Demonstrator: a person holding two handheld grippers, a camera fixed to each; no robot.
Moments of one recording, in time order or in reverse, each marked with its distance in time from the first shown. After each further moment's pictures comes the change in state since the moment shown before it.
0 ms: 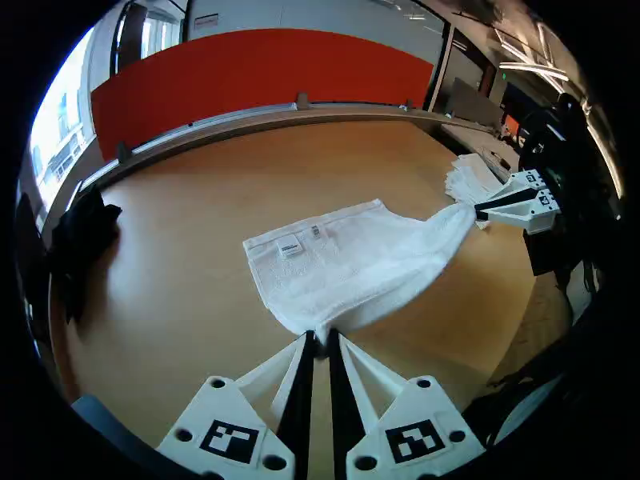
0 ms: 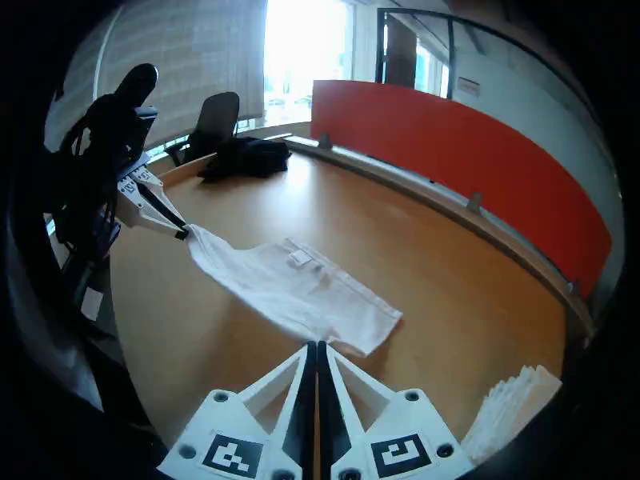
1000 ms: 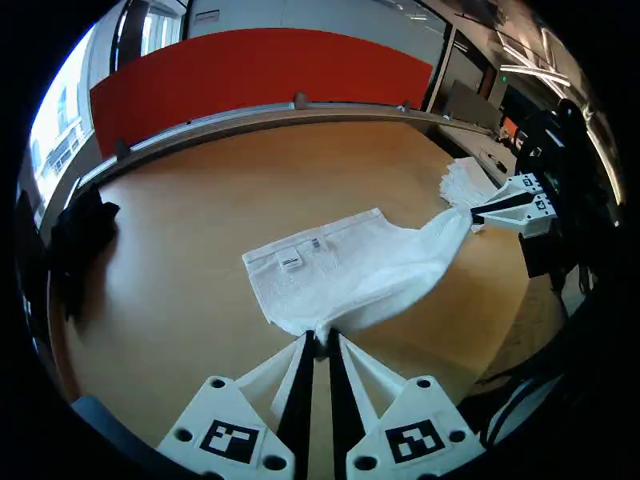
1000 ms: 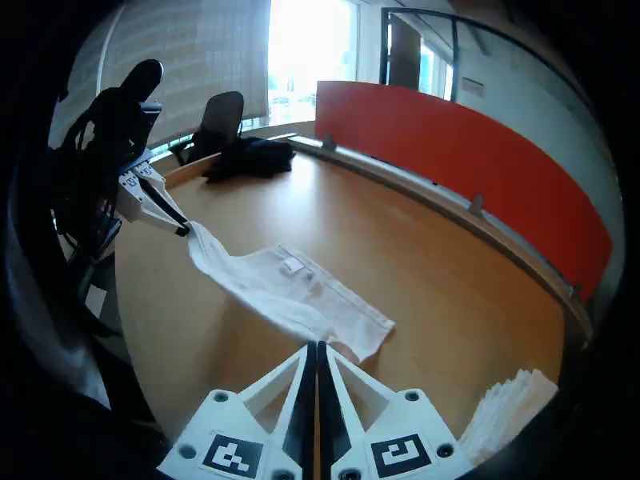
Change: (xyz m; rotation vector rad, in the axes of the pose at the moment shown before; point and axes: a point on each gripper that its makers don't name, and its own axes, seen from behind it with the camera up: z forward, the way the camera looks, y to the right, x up) left arm 0.007 0.004 -0.008 -0.018 -0.017 -0.015; right arm 0.004 0.000 -0.005 0.018 -0.012 -0.008
